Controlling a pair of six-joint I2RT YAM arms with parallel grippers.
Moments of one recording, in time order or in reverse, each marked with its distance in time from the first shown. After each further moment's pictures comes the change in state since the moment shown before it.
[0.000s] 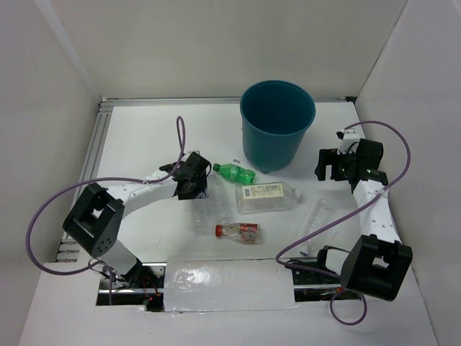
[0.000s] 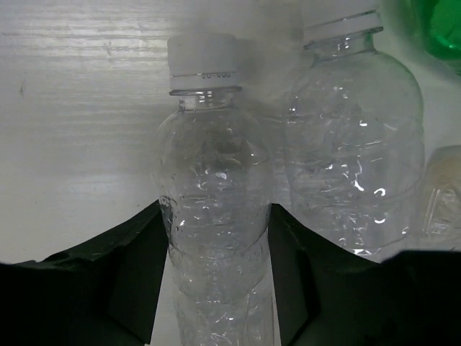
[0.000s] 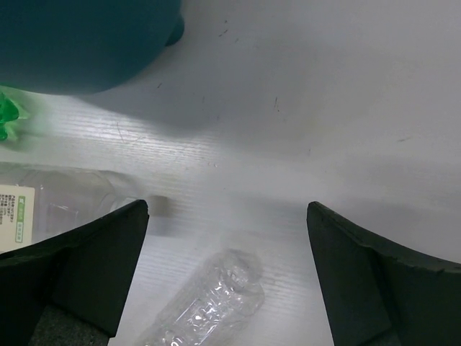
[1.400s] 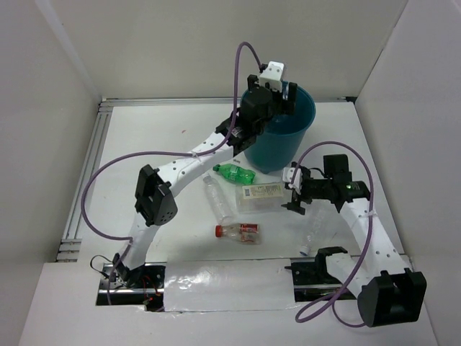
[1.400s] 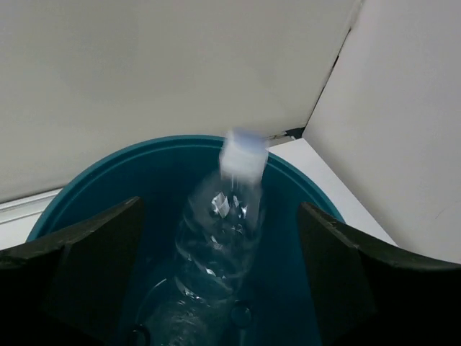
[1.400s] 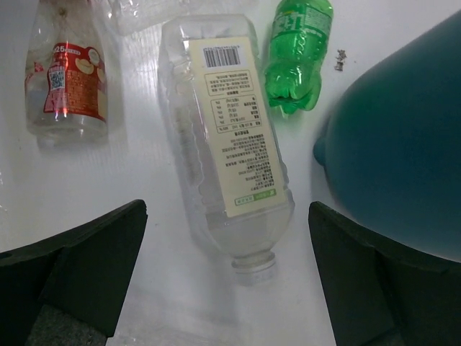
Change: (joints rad) left arm -0.239 0.585 1.241 0.518 -0.201 0.539; right arm 0.376 -0.201 -0.077 -0.295 -0.483 -0.938
